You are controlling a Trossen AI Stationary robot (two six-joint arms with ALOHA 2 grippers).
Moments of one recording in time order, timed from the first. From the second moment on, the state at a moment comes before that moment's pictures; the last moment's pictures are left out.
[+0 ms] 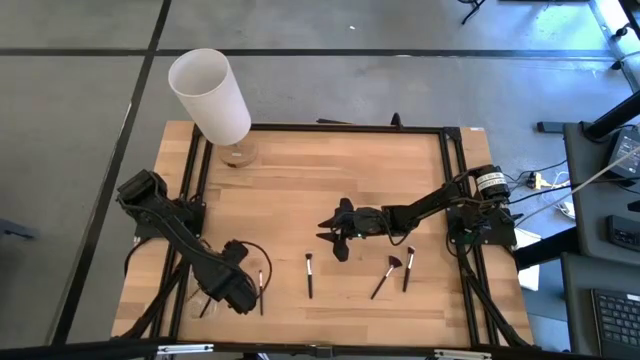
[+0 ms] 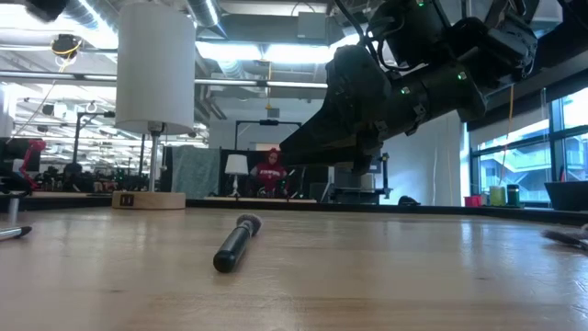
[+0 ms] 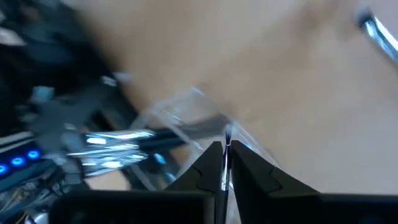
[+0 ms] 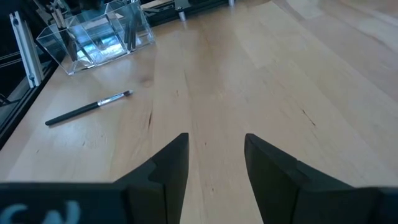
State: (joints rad) left arm -0.75 1.70 1.28 -1.46 0.01 -1.66; right arm 0.15 1.80 0.74 0.71 0.16 0.34
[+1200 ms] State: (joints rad) left arm -1.13 1.72 1.42 -1.52 -0.51 -2.10; right arm 0.14 1.80 0.74 0.67 0.16 0.34
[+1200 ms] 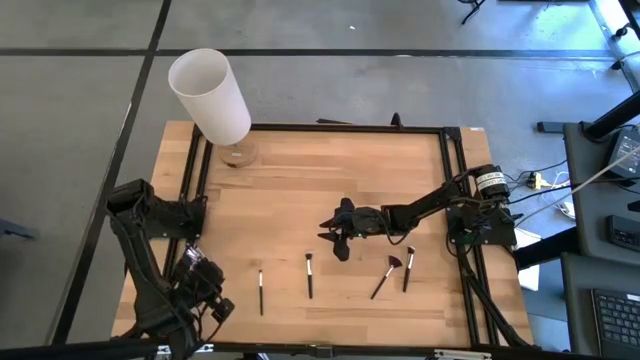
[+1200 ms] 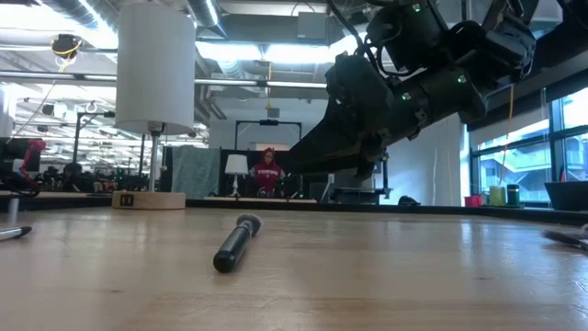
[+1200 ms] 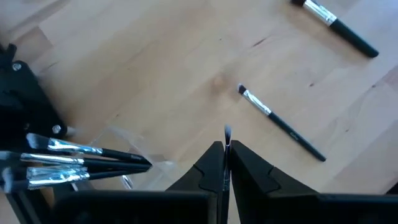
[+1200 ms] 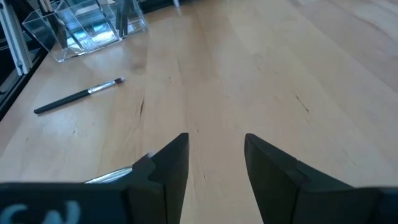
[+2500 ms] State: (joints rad) left arm -0.59 1.78 1.42 -1.15 -0.41 -1.55; right arm 0.02 1.46 0.84 -0.22 0.13 0.46
